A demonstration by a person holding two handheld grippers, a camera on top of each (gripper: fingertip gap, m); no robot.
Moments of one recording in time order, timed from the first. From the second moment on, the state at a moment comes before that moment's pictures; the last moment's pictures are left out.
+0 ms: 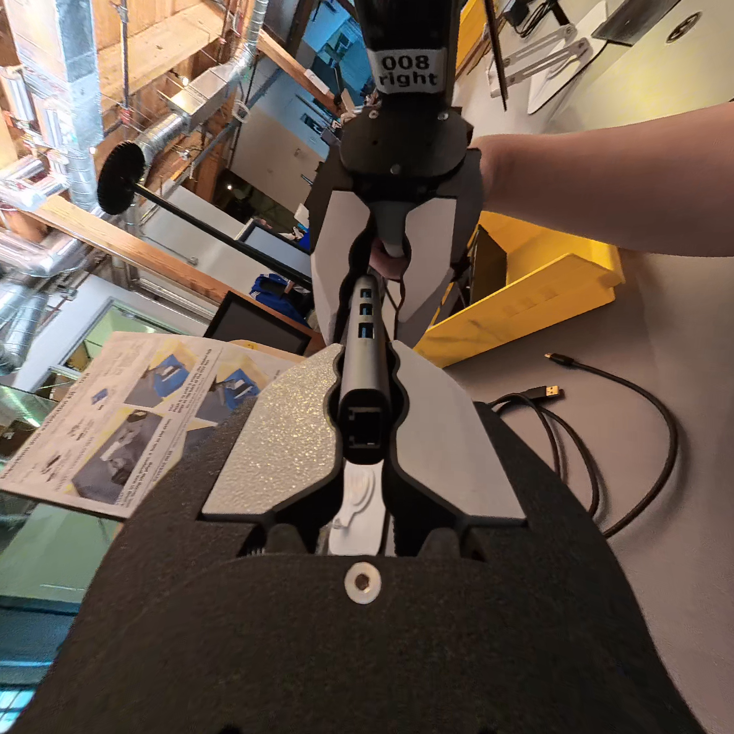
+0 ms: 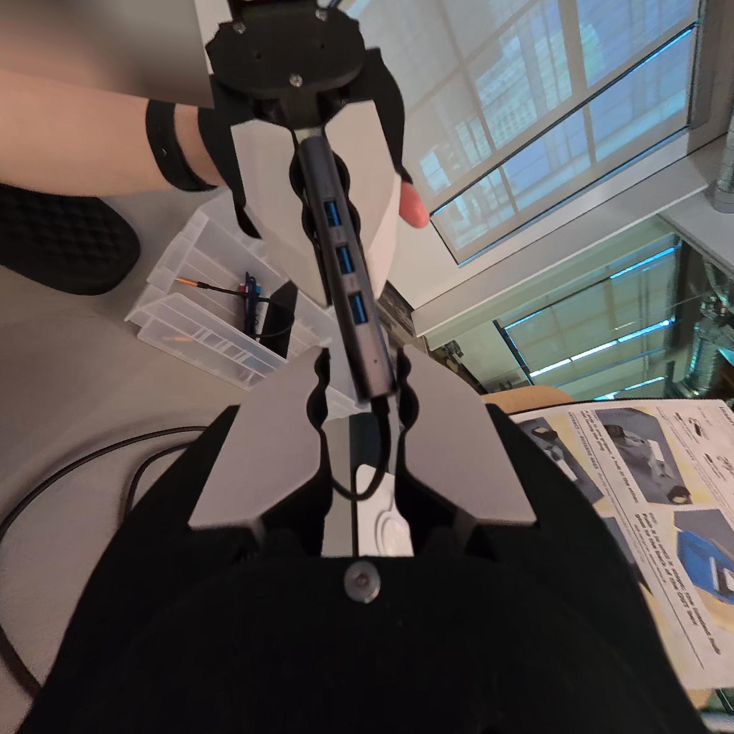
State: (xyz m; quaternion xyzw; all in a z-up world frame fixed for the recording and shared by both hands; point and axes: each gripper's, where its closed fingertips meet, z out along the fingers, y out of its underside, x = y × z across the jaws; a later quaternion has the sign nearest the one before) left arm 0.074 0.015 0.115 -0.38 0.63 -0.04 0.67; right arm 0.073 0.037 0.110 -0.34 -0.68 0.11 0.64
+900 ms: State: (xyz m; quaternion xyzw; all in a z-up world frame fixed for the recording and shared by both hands) left arm 0.000 0.057 0.149 -0.44 0.53 0.11 0.71; right arm 0.147 0.065 0.014 -0.74 -0.47 0.00 0.47
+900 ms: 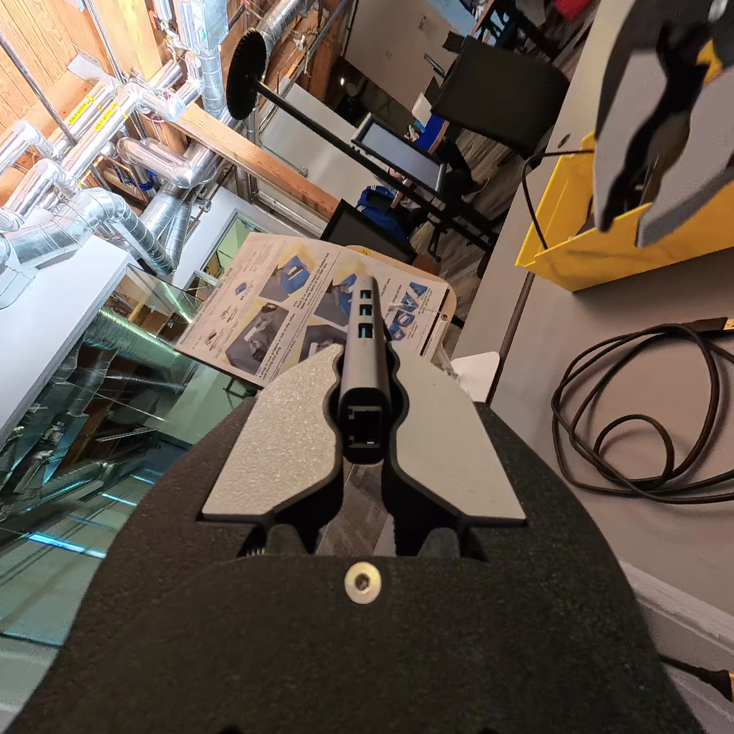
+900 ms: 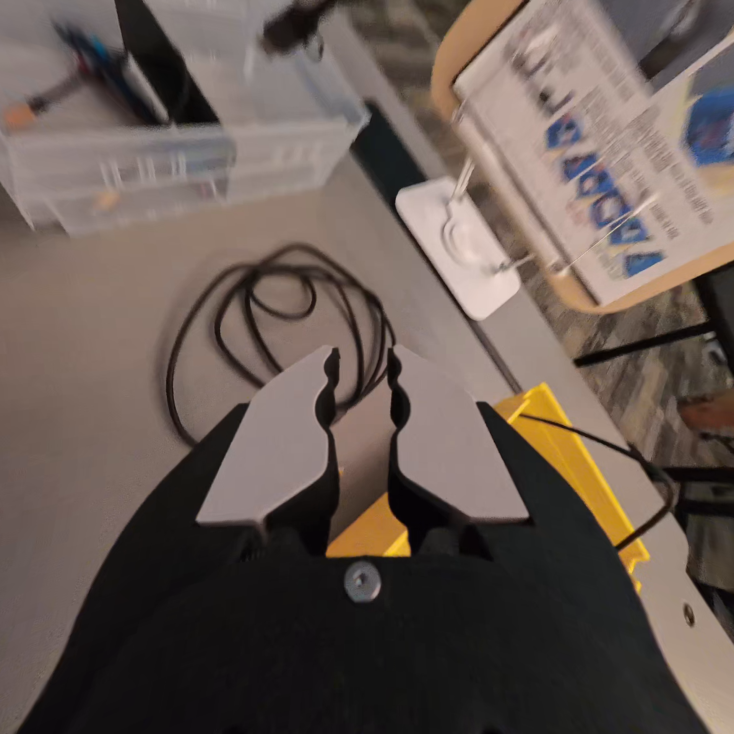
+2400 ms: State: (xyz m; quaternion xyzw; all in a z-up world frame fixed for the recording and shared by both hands) left arm -0.007 0.083 0.136 -0.48 0.52 0.11 0.70; right arm 0.183 0.141 -0.141 -0.42 -0.90 -0.09 0.11
